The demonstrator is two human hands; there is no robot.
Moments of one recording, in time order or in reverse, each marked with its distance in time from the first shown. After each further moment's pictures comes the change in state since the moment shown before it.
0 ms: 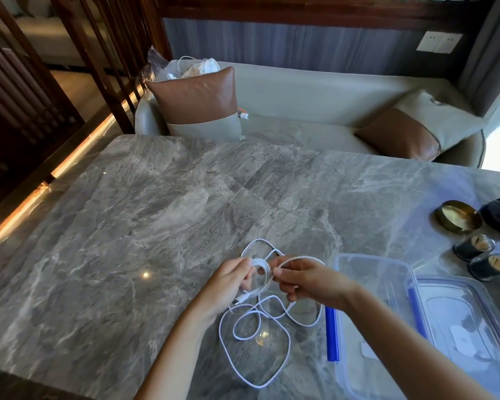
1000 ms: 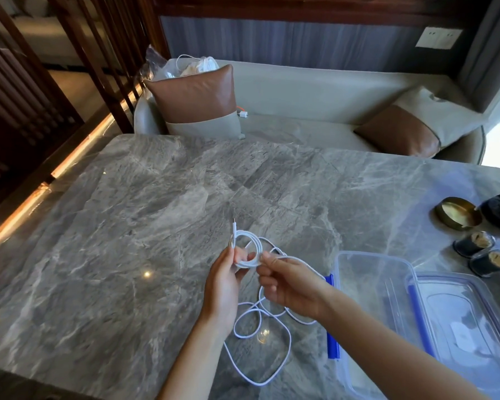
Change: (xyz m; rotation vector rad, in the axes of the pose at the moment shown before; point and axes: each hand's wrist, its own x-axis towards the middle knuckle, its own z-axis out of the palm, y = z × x) left_hand 0.006 -0.016 0.012 -0.712 0.275 0.110; right_hand 0.022 0.001 0.035 0.578 0.083 0.069
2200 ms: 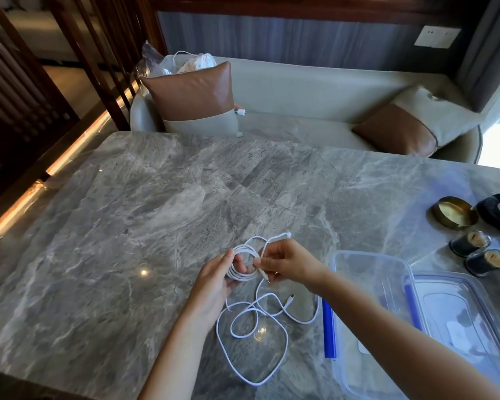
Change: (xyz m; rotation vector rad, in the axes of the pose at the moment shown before) left_hand 0.013 -0.002 -0.025 0.164 -0.040 -0.179; right_hand 0.015 -0.024 -0.016 -0.914 0.105 -0.214
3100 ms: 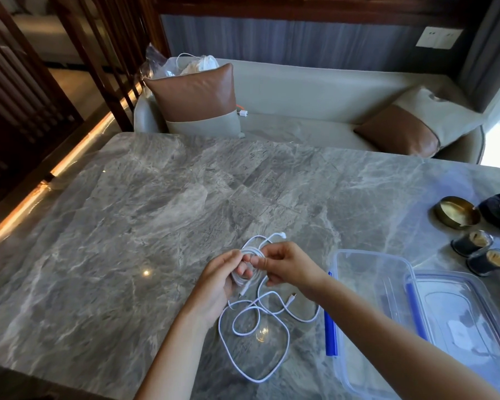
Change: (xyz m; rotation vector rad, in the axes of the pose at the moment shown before) left_hand -0.006 0.006 0.000 -0.062 -0.106 -0.010; right_hand -0.012 -0.006 0.014 0.139 0.028 -0.033
